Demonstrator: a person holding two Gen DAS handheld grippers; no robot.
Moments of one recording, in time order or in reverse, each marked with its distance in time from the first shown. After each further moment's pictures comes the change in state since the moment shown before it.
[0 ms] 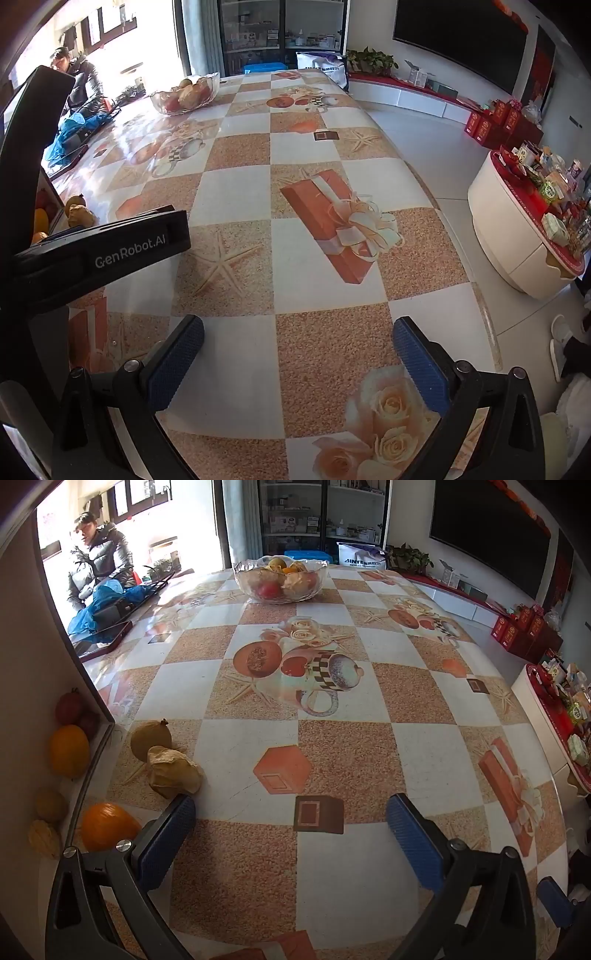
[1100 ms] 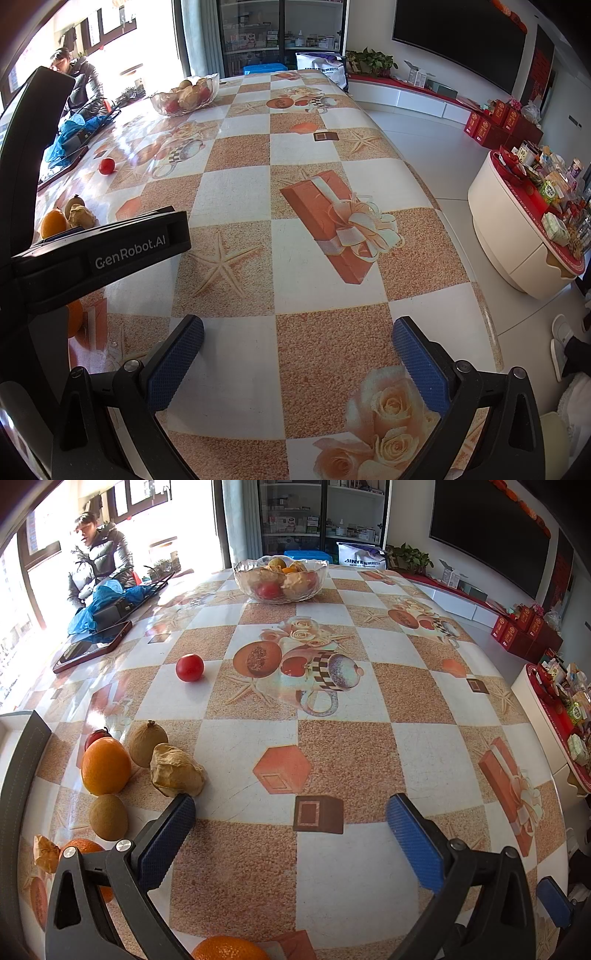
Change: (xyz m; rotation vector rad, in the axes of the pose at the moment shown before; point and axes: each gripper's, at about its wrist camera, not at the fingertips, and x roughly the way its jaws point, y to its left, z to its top) left arm 0.001 0.000 0.000 -0.002 0.001 -0.003; right arm 0.000 0.000 0.000 -0.006 -0.009 -0.009
